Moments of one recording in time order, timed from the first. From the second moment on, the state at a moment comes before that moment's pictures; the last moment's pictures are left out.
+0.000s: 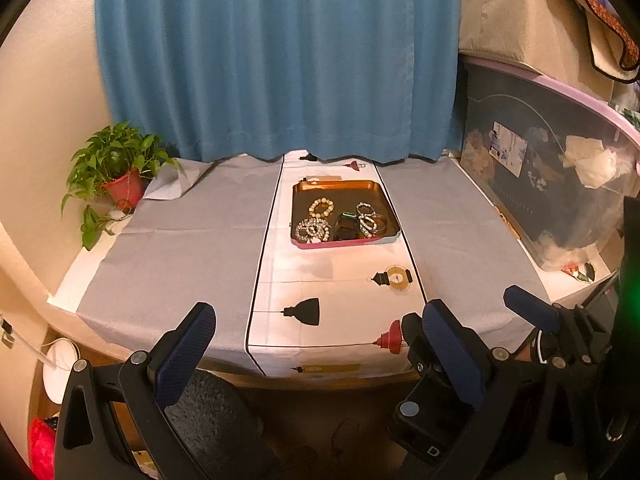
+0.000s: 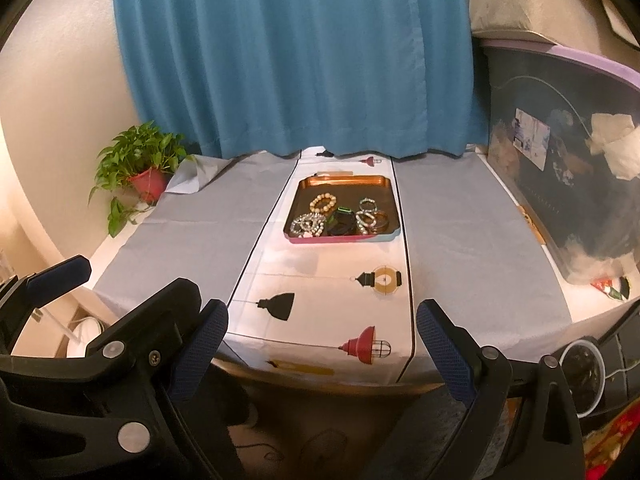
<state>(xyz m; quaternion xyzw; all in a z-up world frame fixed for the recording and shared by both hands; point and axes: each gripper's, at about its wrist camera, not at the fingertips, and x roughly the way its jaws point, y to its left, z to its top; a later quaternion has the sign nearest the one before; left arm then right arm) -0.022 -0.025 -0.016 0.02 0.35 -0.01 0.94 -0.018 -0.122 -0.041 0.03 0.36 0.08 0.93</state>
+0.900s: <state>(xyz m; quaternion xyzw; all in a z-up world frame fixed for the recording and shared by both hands) -0.016 -0.021 -0.021 0.02 0.37 -0.01 0.93 -0.008 -0.122 -0.051 0.04 0.38 0.08 0.92</state>
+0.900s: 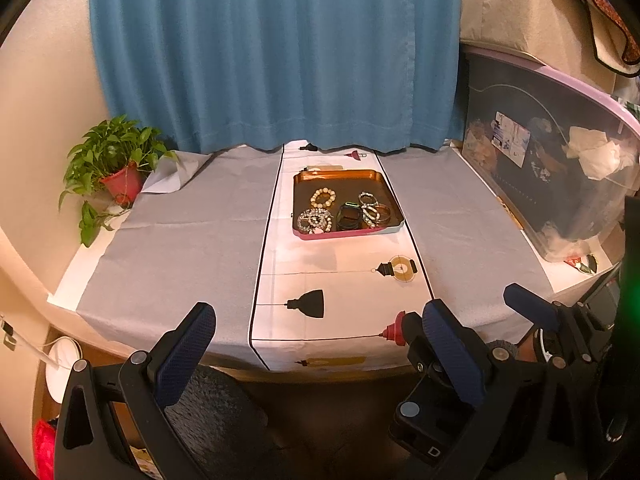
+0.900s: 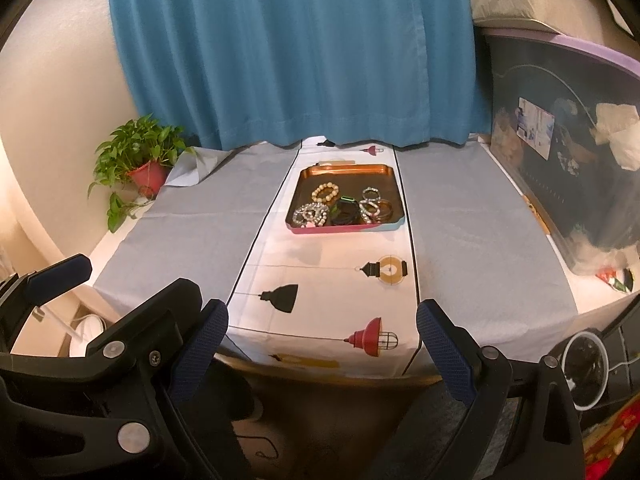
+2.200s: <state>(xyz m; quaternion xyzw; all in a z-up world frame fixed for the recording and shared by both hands) -0.018 -0.023 -0.027 0.03 0.37 -0.01 0.93 -0.006 -0.113 -0.059 0.04 0.38 0.09 0.92</state>
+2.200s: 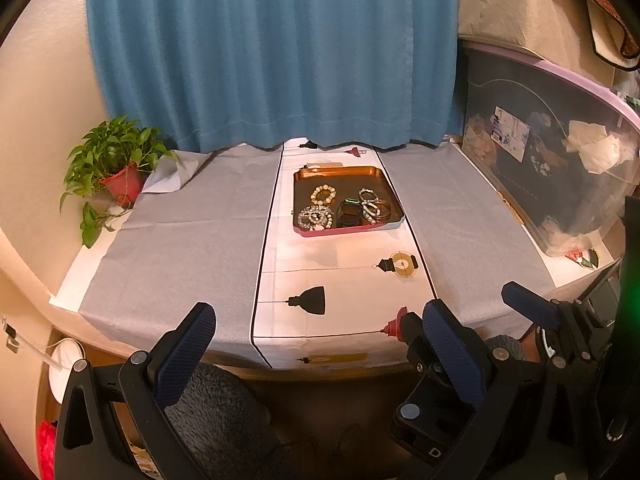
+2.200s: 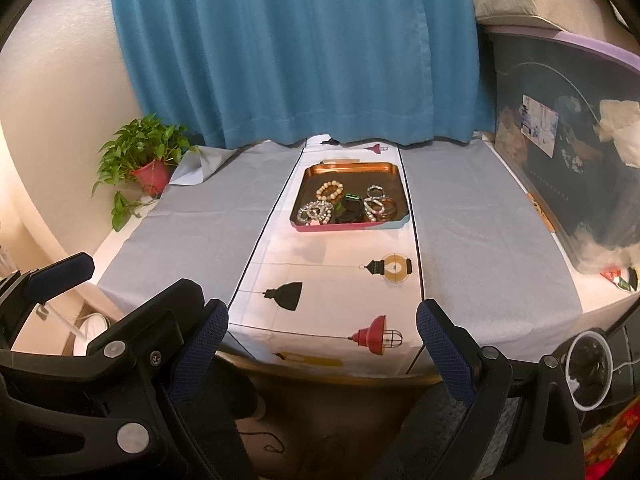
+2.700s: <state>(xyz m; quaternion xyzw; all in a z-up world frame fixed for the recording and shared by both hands) -0.017 -0.021 -0.022 0.03 0.36 -0.01 0.93 -0.007 -0.120 -0.052 0.04 0.37 0.09 0.92</state>
